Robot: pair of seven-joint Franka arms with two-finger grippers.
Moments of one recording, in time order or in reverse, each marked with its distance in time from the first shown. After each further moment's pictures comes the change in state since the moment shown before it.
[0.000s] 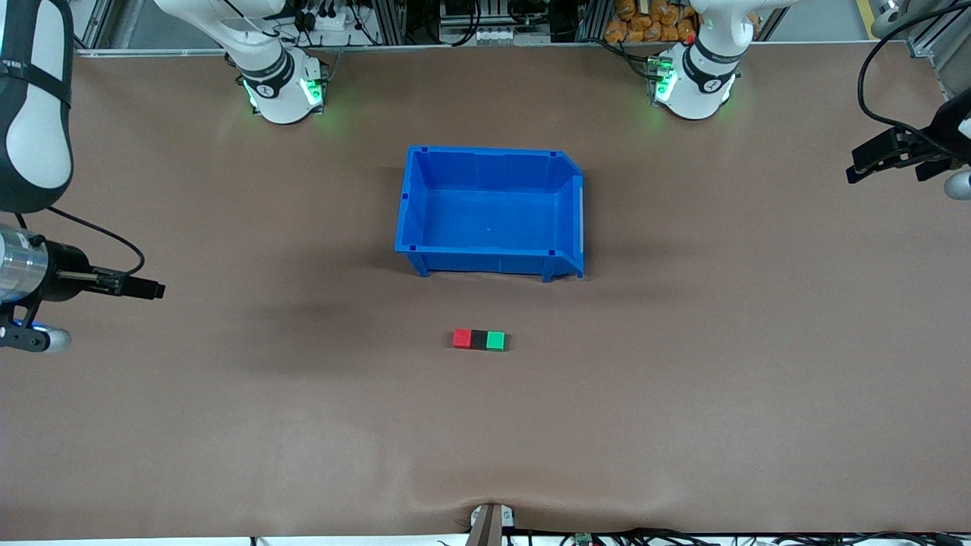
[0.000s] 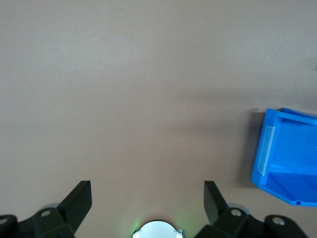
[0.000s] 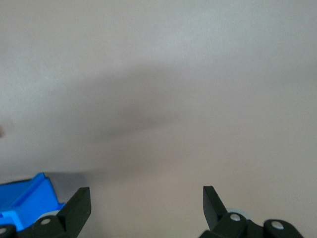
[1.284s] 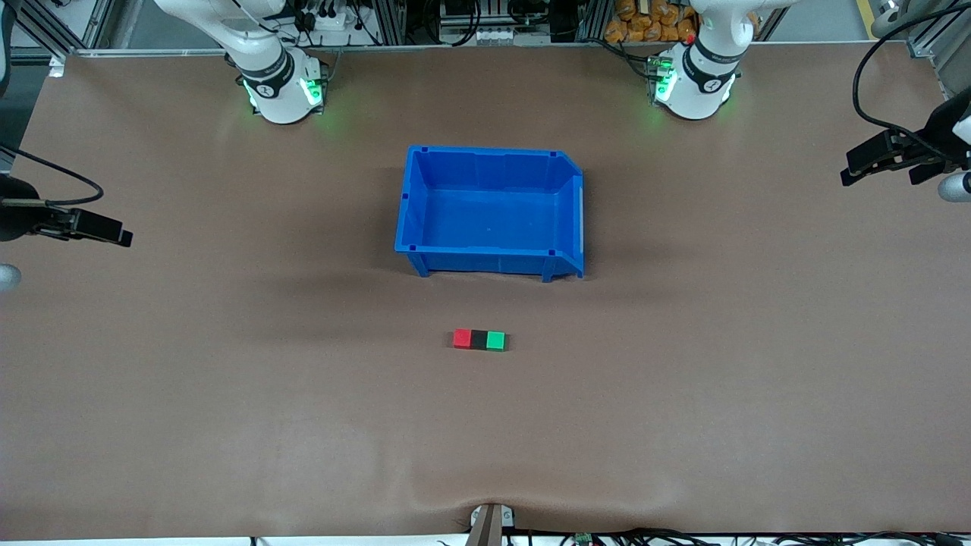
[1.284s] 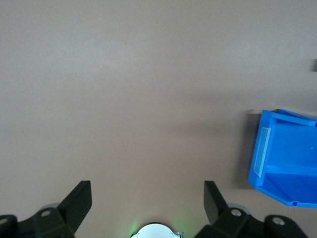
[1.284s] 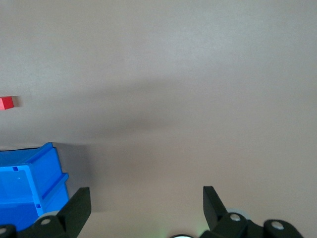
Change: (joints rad) left arm -0.002 0.003 -0.005 -0.003 -0.006 0.014 0.000; right arm -0.009 -0.148 -0.001 -0.003 0.000 -0.102 -0.087
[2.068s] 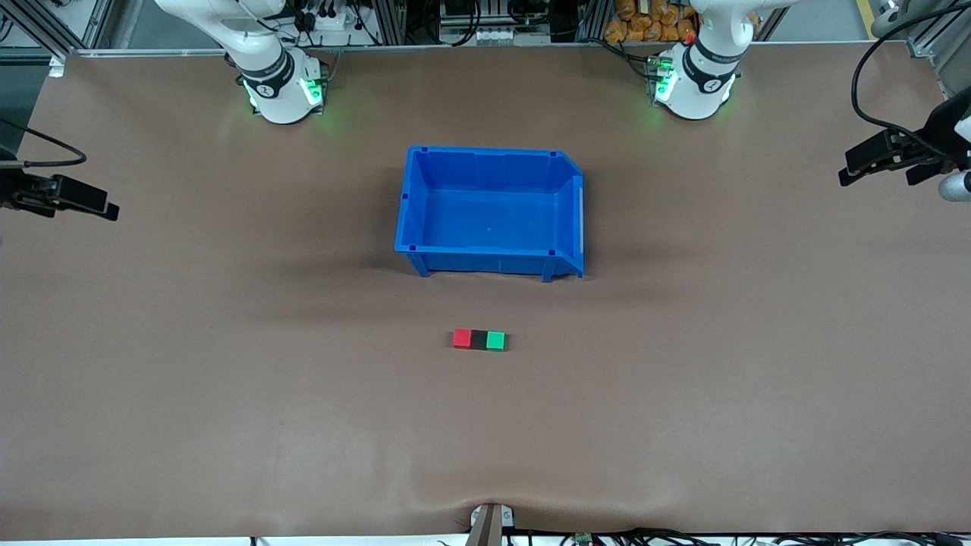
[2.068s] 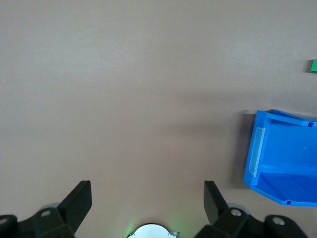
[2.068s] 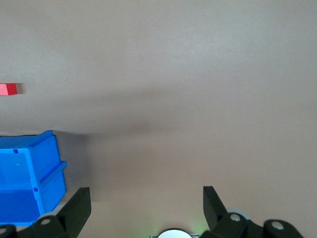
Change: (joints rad) left arm 0.001 0.000 0.002 0.001 -0.020 0.001 0.000; right arm -0.008 -0.107 0.000 -0.098 -0.006 0.013 -0.054
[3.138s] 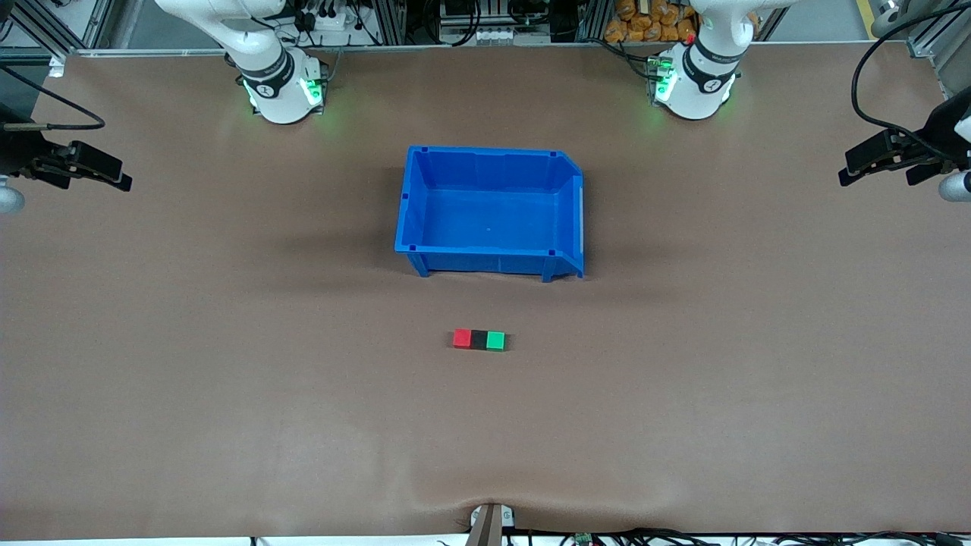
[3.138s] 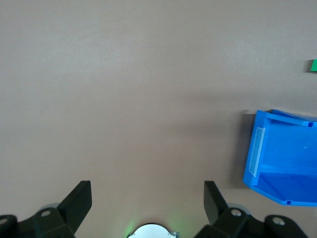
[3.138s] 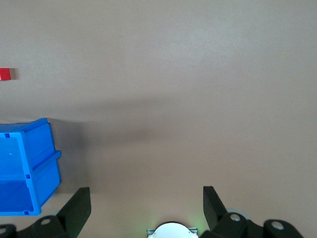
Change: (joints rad) left arm 0.000 0.000 0.000 0.000 0.000 0.000 0.000; right arm 0.000 -0.163 0.012 -0.224 -0.015 0.062 -0.002
